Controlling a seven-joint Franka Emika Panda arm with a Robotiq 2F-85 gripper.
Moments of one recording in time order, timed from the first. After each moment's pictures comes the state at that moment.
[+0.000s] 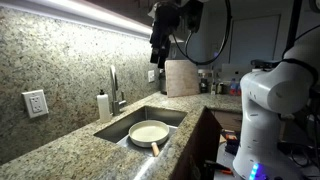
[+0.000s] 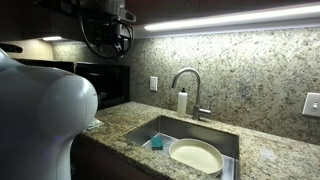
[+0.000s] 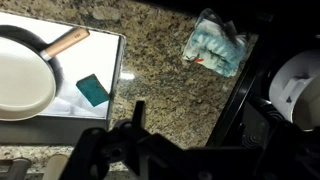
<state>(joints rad) 0.24 -0.81 0.11 -2.45 0.29 1.84 0.04</state>
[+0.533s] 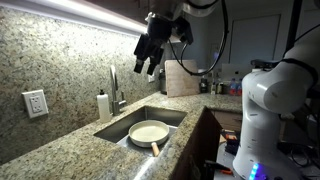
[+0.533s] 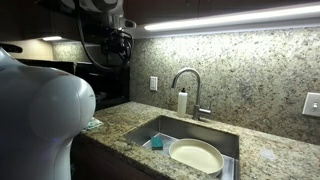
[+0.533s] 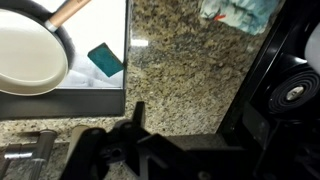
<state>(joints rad) 0.18 -0.80 0.22 -2.57 0.29 2.16 0.14</state>
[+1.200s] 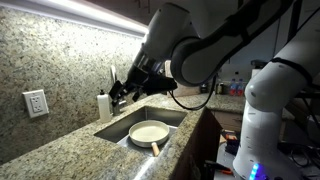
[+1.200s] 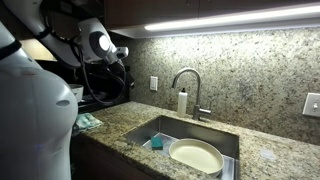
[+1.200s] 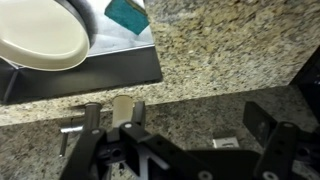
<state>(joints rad) -0.20 -0.61 0.75 -2.75 0.07 2.85 0.71</state>
